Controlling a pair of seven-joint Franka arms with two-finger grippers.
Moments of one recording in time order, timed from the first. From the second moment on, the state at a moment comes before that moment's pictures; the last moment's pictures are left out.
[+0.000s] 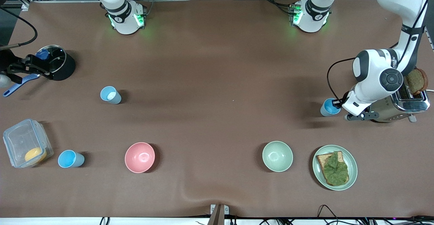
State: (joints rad) left arm 0.00 0.30 0.04 -2.18 0.07 2.41 -0.08; right arm -0.05 0.08 0.02 -1.46 0.00 1.52 -0.17
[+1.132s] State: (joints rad) left arm 0.00 0.30 0.03 -2.17 0.07 2.41 -0.08; right arm -0.05 0.08 0.01 -1.46 0.00 1.52 -0.17
